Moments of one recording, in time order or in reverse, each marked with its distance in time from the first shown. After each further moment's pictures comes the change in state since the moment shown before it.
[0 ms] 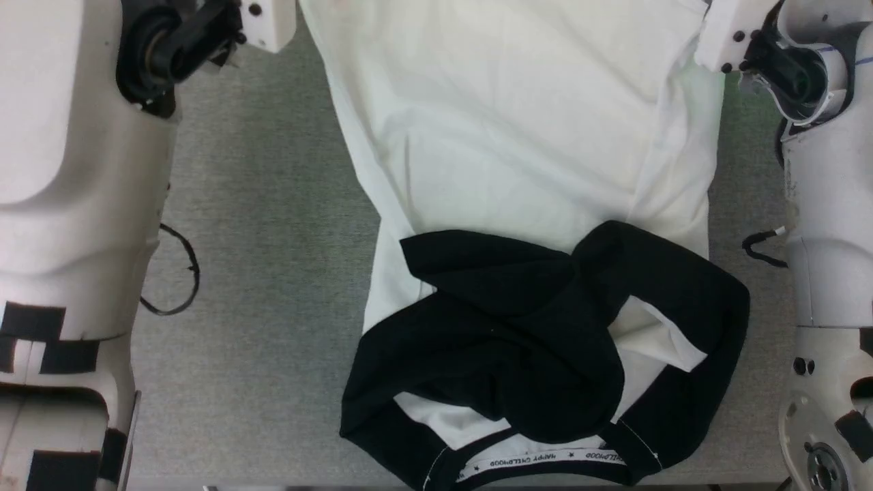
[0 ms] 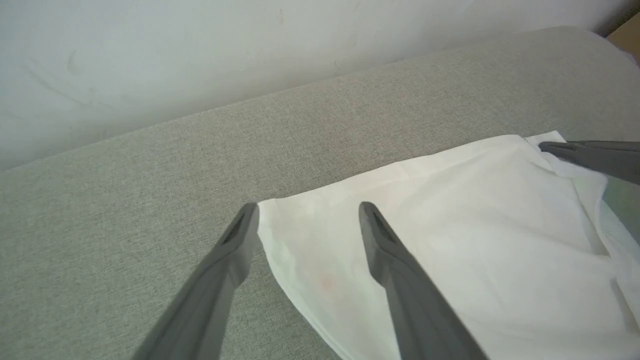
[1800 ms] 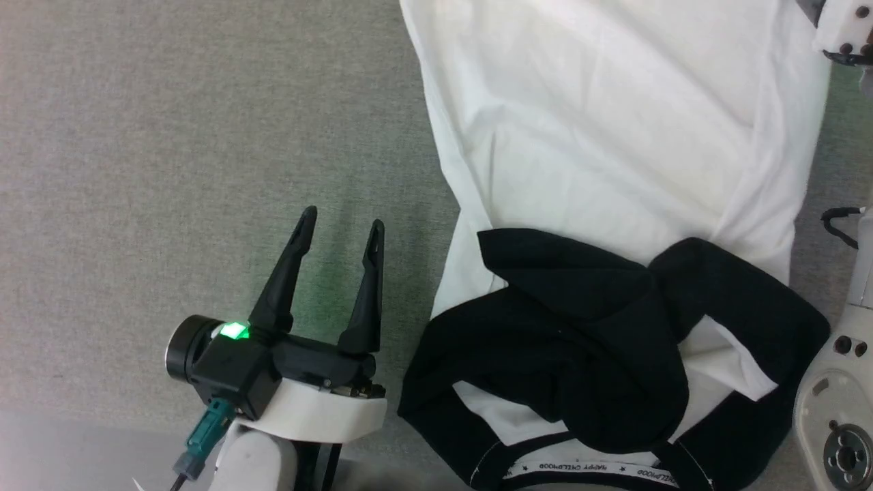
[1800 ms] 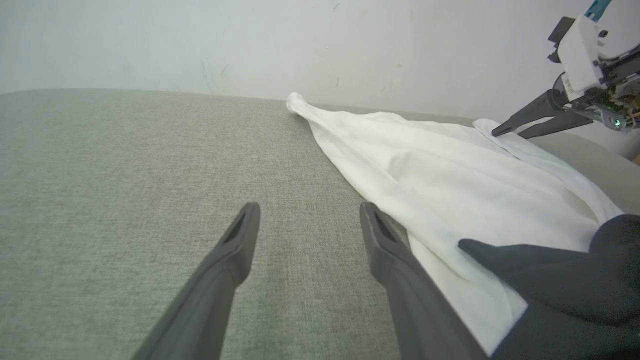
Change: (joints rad) left arm 1.053 -0.261 0.136 -0.482 0.424 0.053 -0.982; right arm -0.011 -0.001 -0.244 -0.154 -0.235 0.000 0.326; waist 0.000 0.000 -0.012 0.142
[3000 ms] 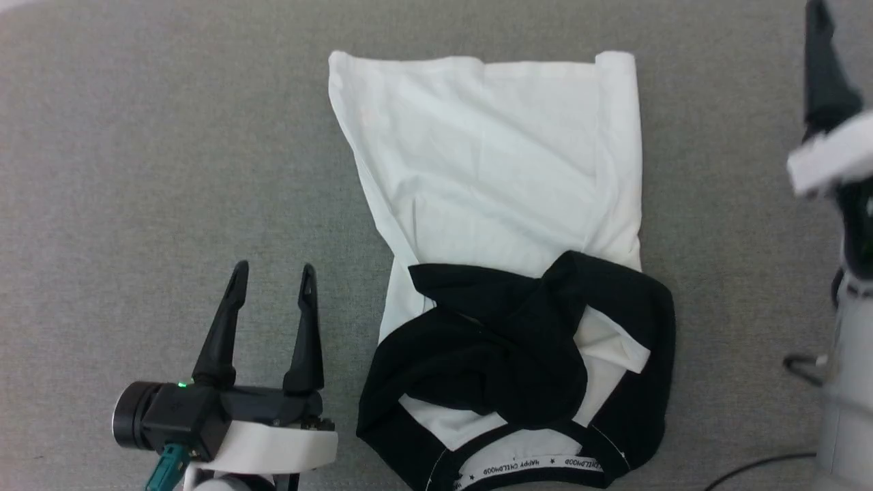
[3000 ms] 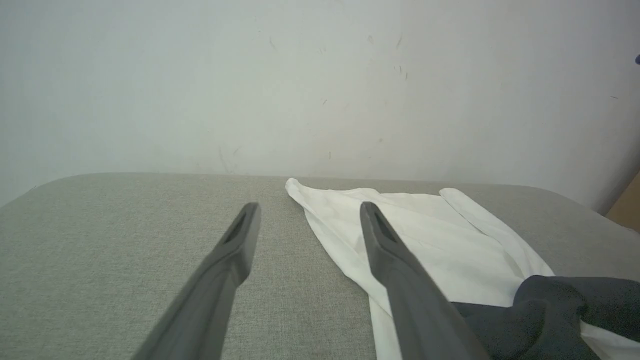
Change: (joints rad) left arm 0.145 0.039 0.082 -0.034 -0.007 0.084 0.000; right arm 0.502 -0.001 0.123 -0.423 0.230 0.000 -0.741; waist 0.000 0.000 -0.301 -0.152
